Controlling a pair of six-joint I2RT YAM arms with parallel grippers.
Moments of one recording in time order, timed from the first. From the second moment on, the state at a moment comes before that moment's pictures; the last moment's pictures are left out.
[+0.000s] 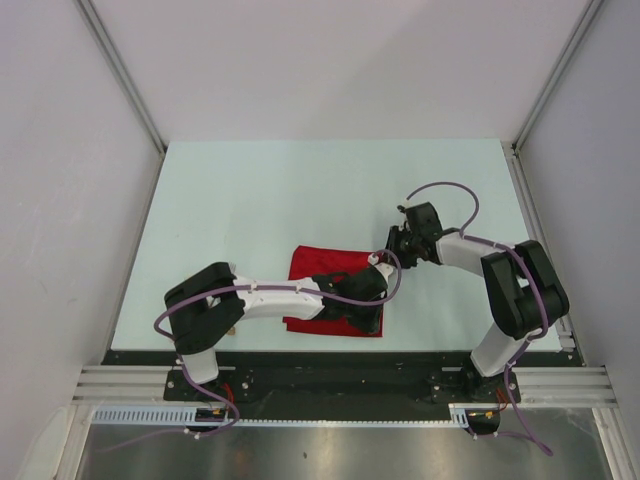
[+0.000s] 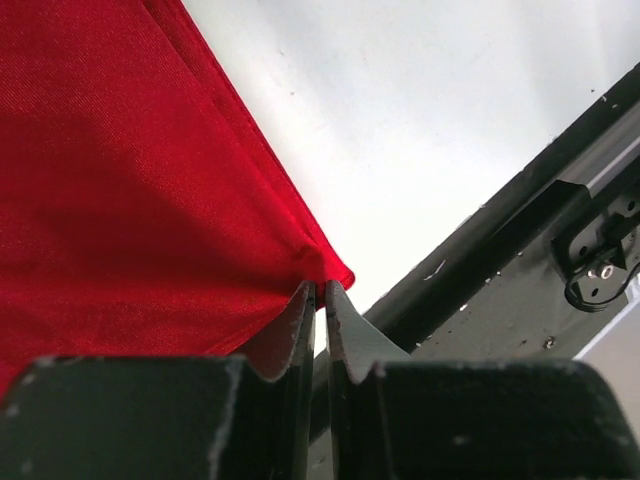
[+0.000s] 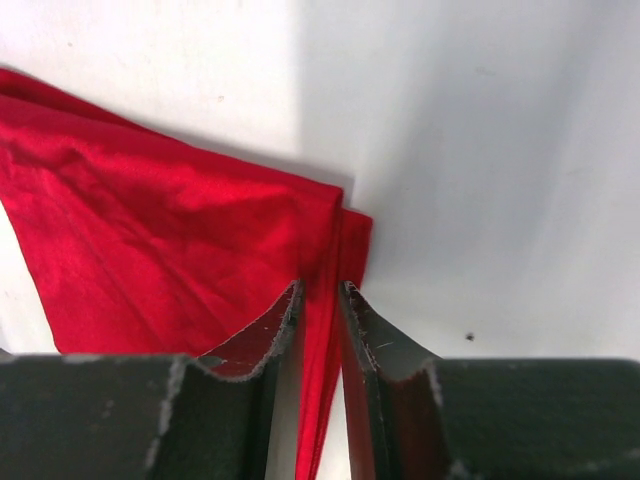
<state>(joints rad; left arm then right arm) -1.17 1.78 1.06 -0.22 0.06 -0.67 0.36 1.68 0.87 -0.15 -0.29 0.49</state>
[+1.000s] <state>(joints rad) -1.17 1.80 1.08 -0.23 0.12 -0.72 0.32 1.74 0.91 -0.13 -0.32 0.49</state>
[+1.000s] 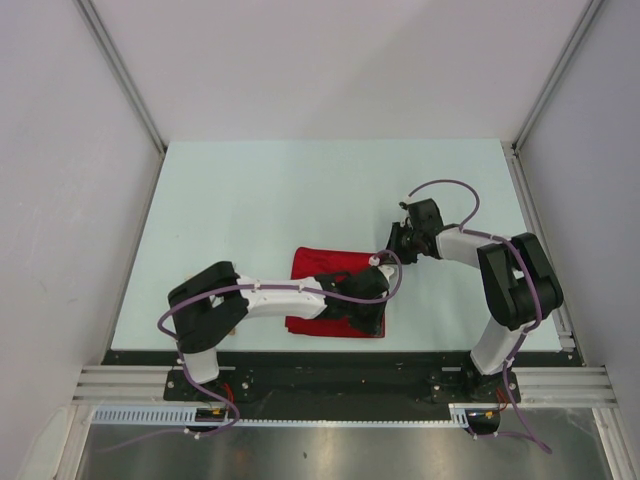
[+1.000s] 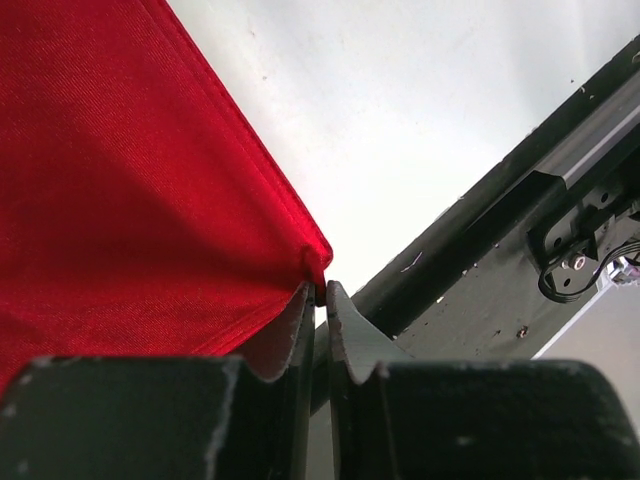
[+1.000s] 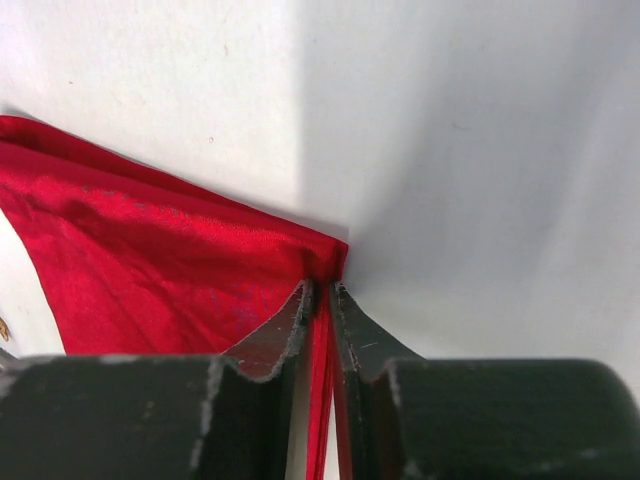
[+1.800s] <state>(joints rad) -1.17 1.84 1.15 -0.24 0.16 -0.73 0.29 1.71 0.91 -0.18 -0.32 0.49</state>
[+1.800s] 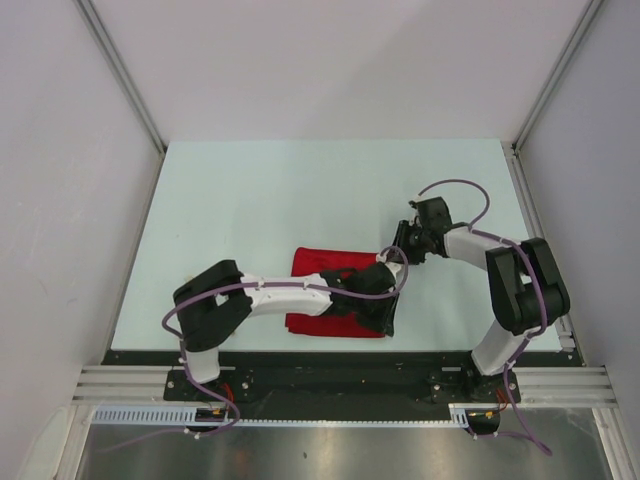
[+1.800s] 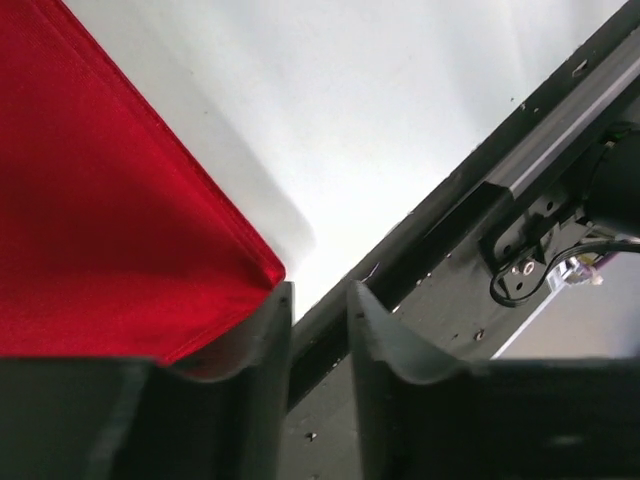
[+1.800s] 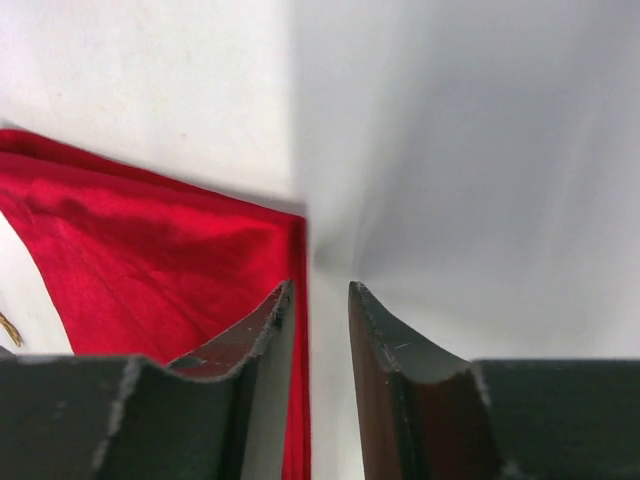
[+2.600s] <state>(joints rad) -0.79 1.14 0.85 -0.41 0.17 -0.69 0.56 1.16 0.47 -0.30 -0.32 0.59</state>
